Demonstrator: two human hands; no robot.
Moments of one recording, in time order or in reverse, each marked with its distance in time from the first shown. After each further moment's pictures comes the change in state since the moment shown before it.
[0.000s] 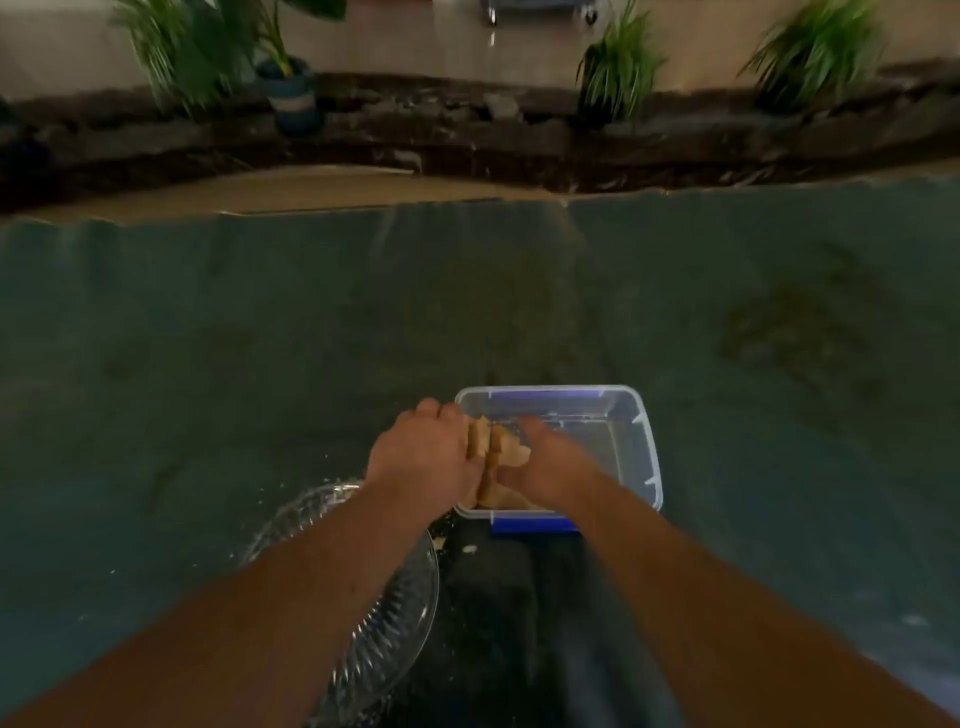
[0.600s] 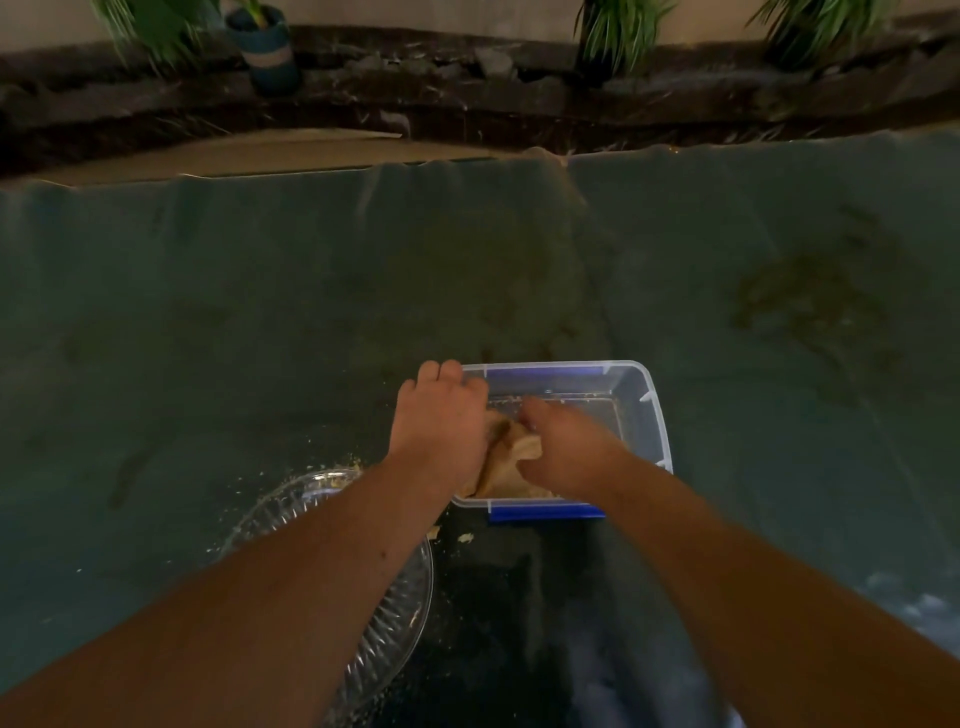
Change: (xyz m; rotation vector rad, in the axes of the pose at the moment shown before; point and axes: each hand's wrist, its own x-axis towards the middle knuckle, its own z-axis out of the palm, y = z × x) left_hand 0.037 0.014 0.024 0.178 0.069 0.098; right_hand 0.024 0.034 0.001 -0.262 0.010 -0.185
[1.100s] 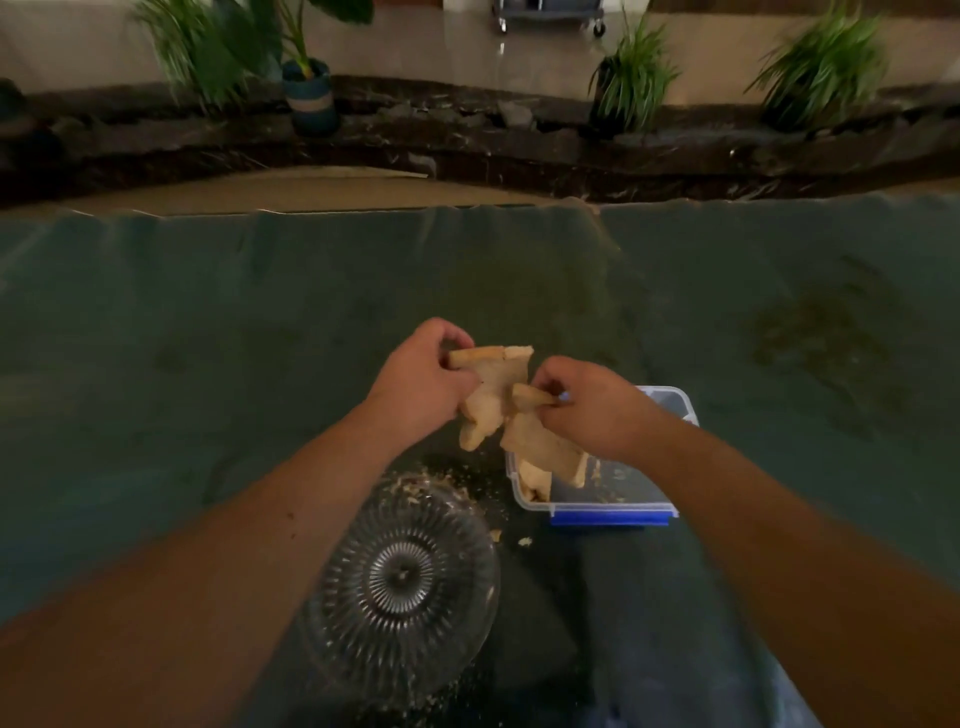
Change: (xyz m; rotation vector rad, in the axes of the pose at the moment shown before) left_hand -0.036 -0.111 -0.080 -1.132 0.077 -0.207; right_hand -0.026 -0.117 -0.081 0.186 0.098 -0.085
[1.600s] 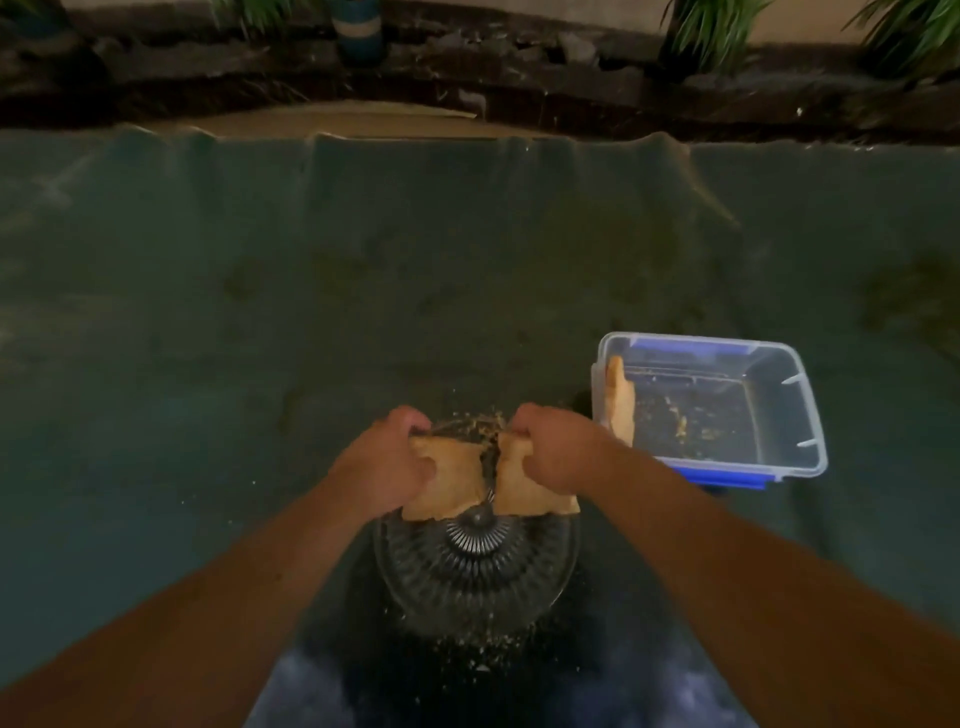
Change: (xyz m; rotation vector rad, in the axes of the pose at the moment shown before) left_hand -0.075 -0.172 -0.066 0.446 -0.148 -0.306; right_hand 0.019 -0.036 0.162 -0.321 -0.328 0.059
